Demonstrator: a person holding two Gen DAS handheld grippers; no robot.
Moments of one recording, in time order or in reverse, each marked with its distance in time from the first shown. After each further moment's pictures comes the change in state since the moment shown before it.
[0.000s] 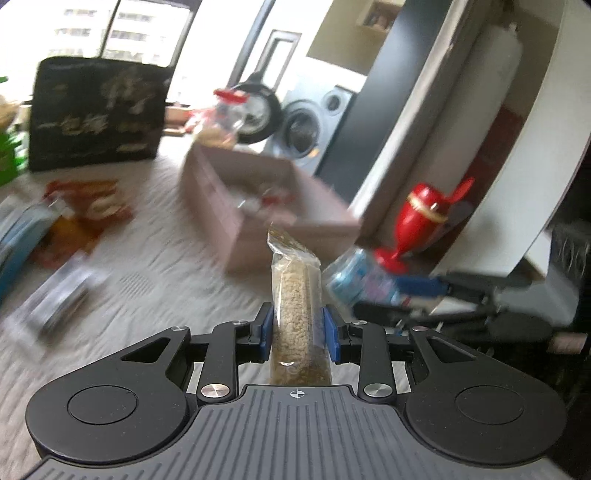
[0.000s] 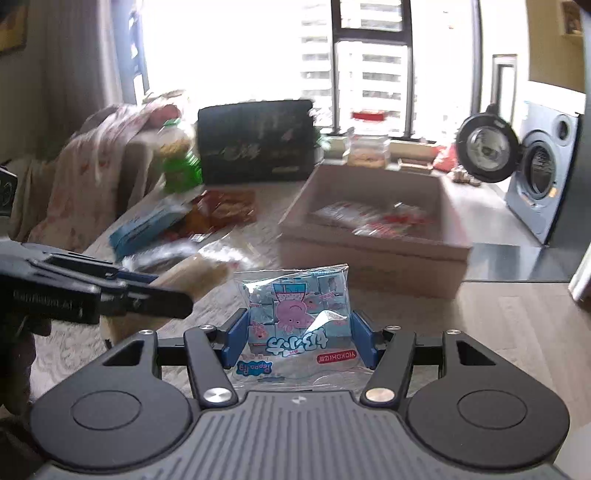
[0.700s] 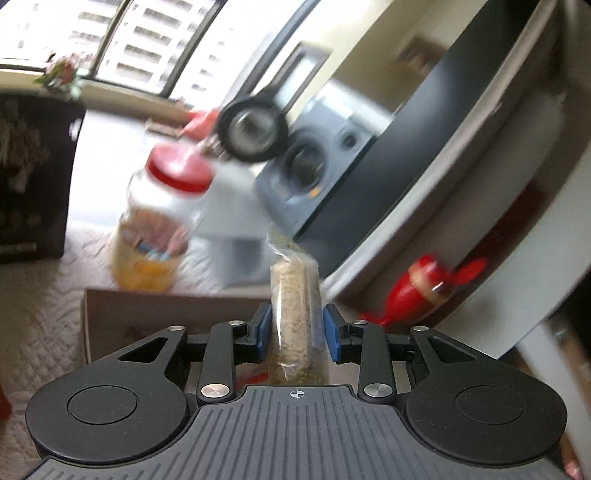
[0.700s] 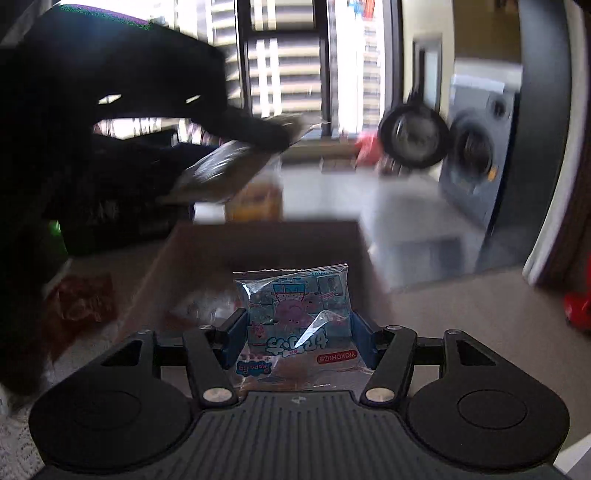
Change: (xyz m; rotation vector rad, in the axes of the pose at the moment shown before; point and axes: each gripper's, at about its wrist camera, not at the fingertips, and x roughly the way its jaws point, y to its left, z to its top) left arm 0.203 0.018 0.186 -0.161 -0.005 0.004; right arm 0.144 -0.079 0.078 0.164 0.072 -0.158
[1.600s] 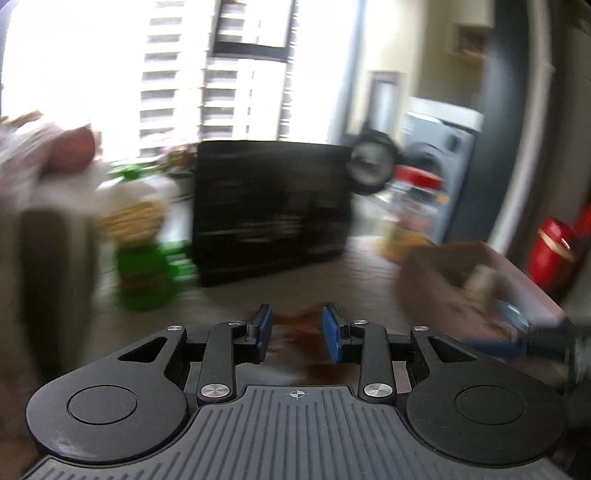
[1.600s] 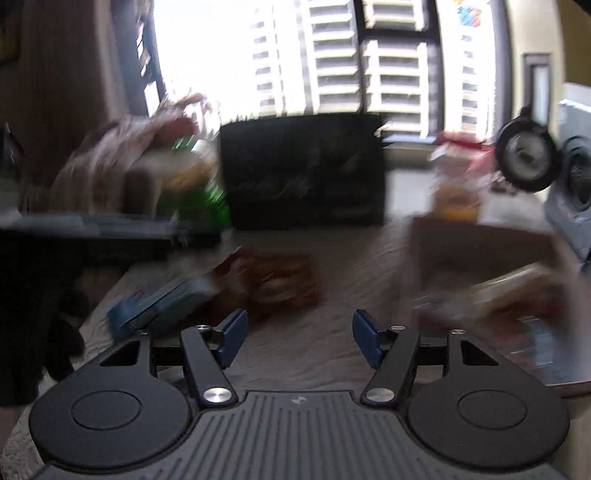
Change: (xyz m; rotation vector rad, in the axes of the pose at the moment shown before) left arm -0.207 0.154 -0.073 0.181 -0.188 0.432; right arm -0.005 0.177 -0.026 -0.204 -0.005 0.270
